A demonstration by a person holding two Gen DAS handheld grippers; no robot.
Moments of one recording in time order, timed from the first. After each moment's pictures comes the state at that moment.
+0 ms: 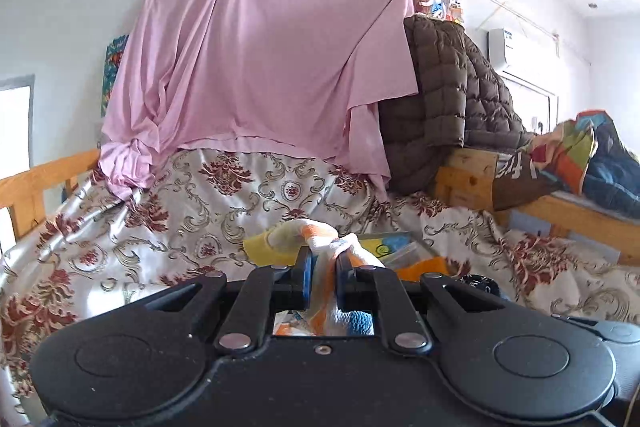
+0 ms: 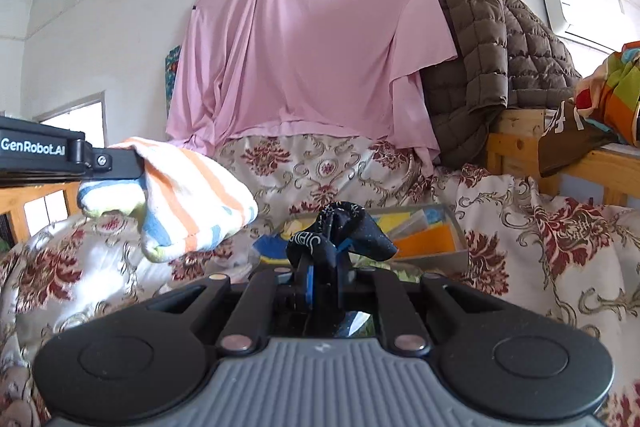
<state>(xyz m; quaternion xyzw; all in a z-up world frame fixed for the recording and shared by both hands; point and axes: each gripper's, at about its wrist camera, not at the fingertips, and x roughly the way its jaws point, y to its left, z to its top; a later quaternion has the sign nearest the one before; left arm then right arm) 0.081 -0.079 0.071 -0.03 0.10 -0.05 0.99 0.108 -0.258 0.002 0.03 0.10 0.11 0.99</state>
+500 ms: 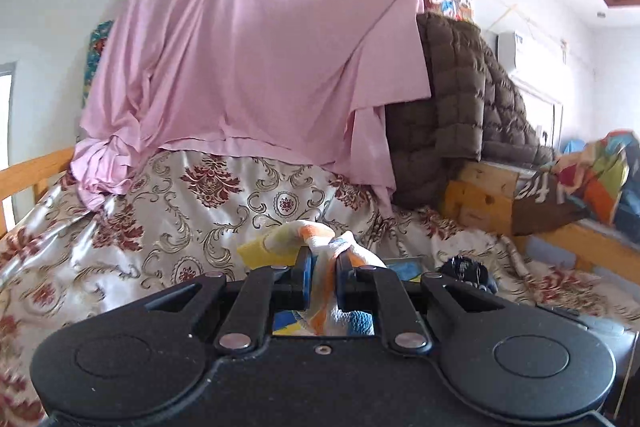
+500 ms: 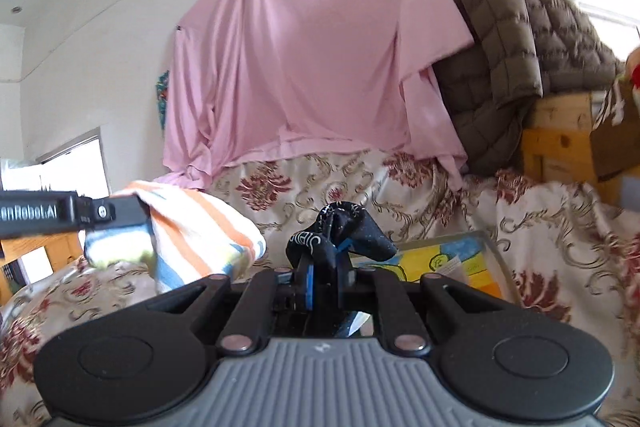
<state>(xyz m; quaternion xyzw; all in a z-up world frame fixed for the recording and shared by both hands) 0.208 -0.067 0.087 -0.04 0.11 -0.07 0.99 0.267 -0.267 0.012 0.08 0.10 0.14 0.98</state>
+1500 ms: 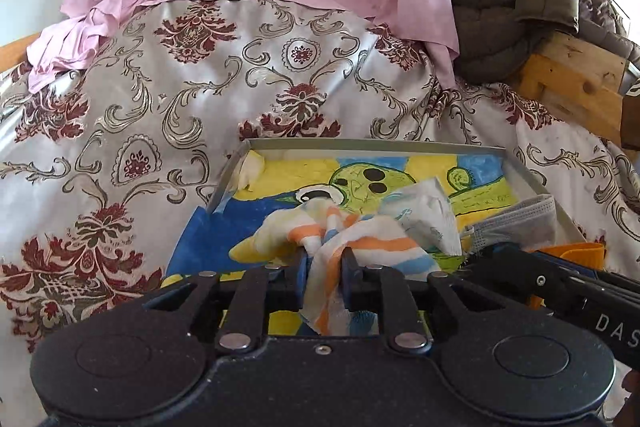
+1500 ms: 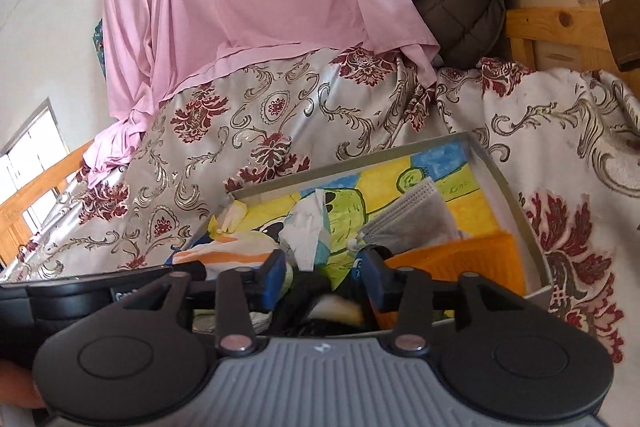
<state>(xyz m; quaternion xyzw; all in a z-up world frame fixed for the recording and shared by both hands) 0.417 -0.106 -0.030 -0.04 0.30 -0.01 0.95 0.388 -0.298 -0.045 0.12 0.24 0.11 0.96</state>
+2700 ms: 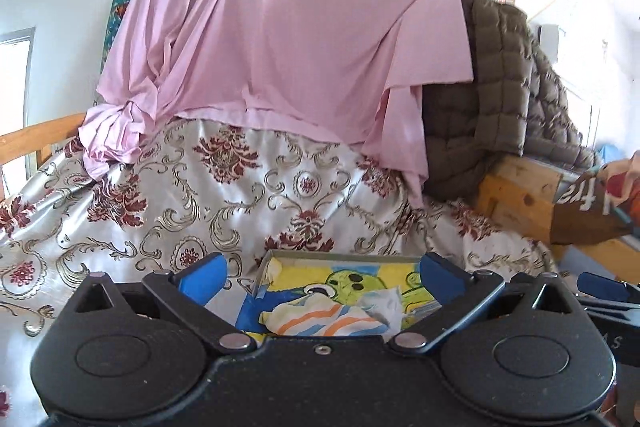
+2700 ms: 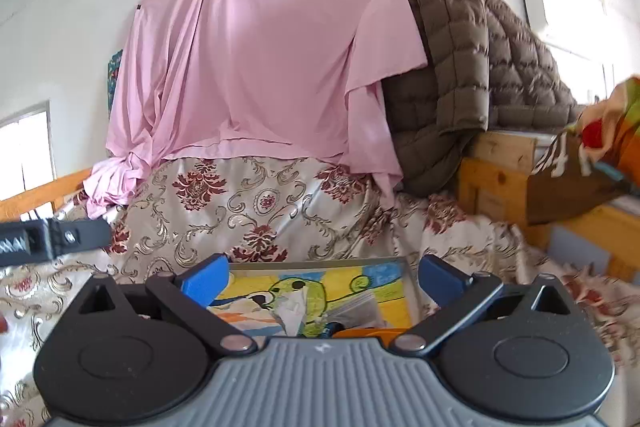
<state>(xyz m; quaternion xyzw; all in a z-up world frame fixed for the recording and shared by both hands) 0.264 -0.072 0.084 -0.07 0.14 -0.02 0.99 0.253 -0.287 0.062 0.01 0.11 0.04 0.99</state>
